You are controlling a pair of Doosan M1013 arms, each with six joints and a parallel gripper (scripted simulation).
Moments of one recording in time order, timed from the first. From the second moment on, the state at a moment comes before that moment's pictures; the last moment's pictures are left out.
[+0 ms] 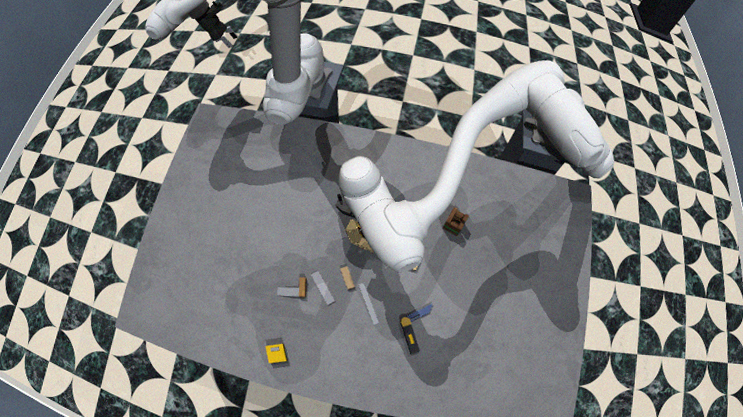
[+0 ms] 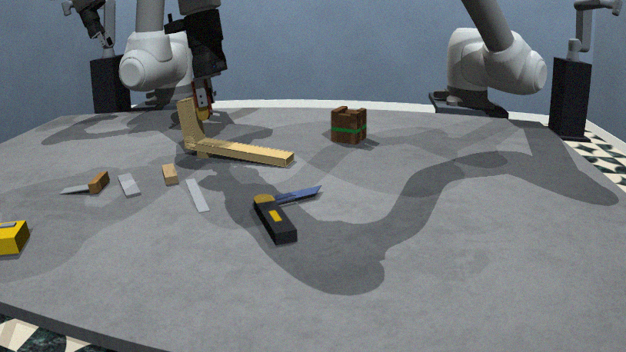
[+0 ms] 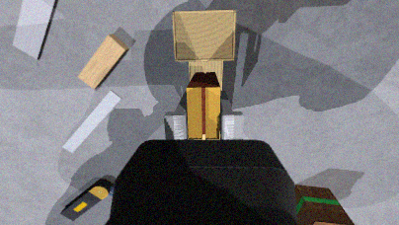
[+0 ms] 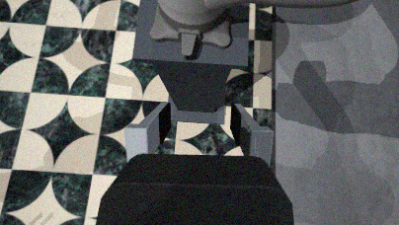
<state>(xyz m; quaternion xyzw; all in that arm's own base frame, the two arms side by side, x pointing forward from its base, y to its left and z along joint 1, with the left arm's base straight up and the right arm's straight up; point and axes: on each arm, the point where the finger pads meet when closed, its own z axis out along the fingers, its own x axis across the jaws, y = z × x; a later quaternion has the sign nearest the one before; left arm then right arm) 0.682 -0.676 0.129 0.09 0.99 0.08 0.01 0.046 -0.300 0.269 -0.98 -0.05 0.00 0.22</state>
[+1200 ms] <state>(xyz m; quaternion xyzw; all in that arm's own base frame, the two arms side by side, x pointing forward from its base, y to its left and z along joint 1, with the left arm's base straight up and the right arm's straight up) 0.681 -0.685 0.184 0.09 0.99 0.08 0.01 0.046 -0.300 0.269 -0.98 -0.05 0.00 0.22</state>
